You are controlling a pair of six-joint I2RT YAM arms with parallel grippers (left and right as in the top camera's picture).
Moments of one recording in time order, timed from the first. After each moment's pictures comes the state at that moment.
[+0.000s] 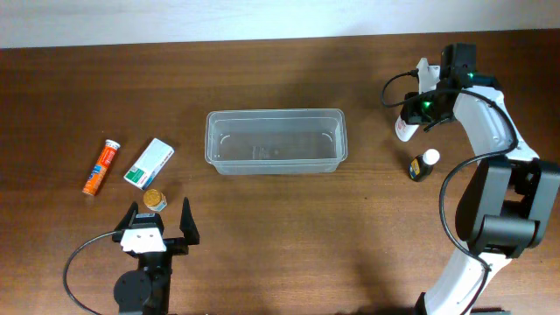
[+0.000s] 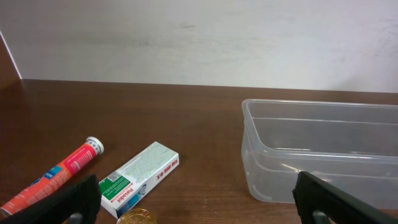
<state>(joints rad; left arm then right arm) 0.01 0.01 0.02 -0.08 -0.01 -0.05 -0.16 2.05 1.62 -0.78 -0.19 -0.16</state>
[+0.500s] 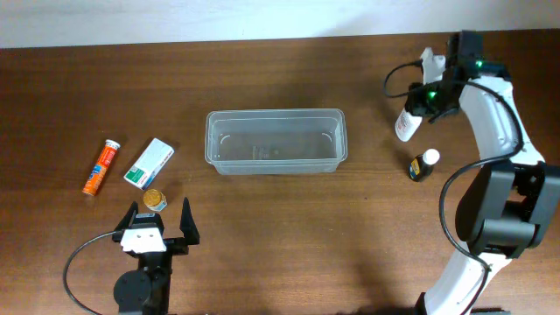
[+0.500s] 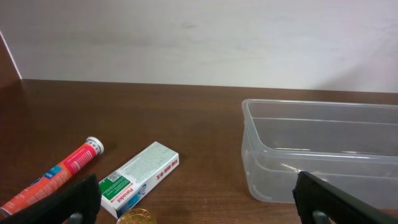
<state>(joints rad) 0.01 0.01 0.02 -0.08 -0.01 -0.05 -0.16 2.05 1.75 -0.92 -0.21 -0.16</state>
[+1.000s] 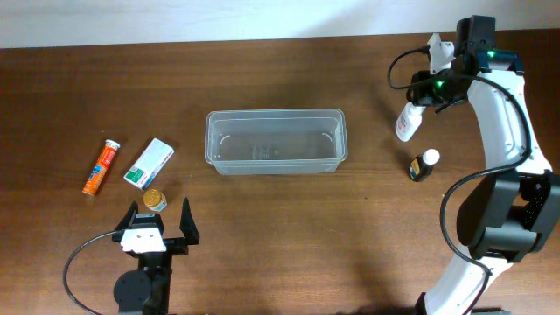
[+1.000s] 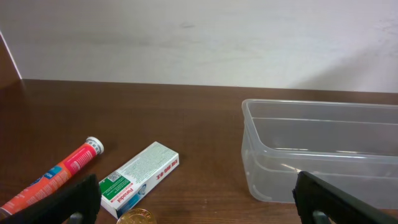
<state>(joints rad) 0.01 0.01 0.02 -0.08 -0.01 -0.05 -0.16 2.02 1.84 -0.99 -0.21 -0.16</state>
